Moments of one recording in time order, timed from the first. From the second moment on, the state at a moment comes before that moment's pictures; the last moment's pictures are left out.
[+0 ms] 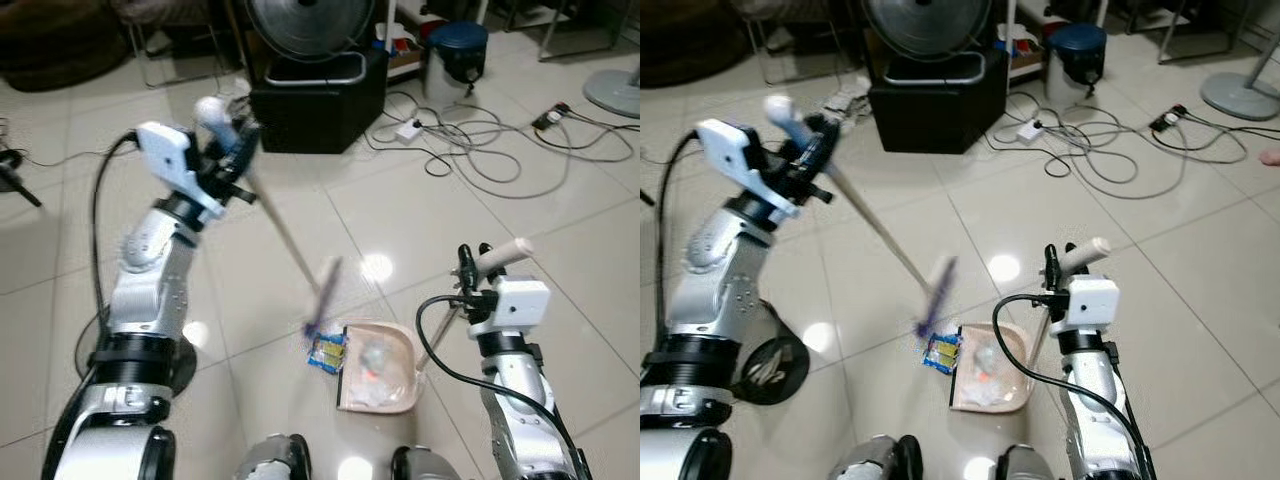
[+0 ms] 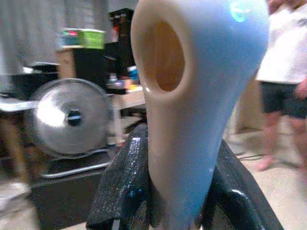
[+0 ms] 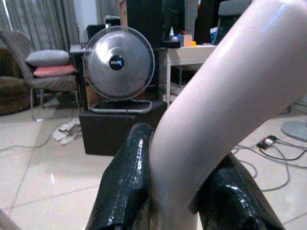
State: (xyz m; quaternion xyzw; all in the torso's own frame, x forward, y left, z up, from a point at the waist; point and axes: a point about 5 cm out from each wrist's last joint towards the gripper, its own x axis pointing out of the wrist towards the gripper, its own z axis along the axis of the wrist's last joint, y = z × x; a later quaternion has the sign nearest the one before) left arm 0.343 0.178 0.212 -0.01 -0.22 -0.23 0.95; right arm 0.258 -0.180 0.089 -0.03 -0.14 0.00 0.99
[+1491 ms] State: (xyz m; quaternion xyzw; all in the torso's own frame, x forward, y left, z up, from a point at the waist) left arm 0.285 0.174 0.117 0.04 -0.07 -0.11 0.99; right arm 0.294 -0.167 0.241 0.08 -0.23 -0.01 0.97
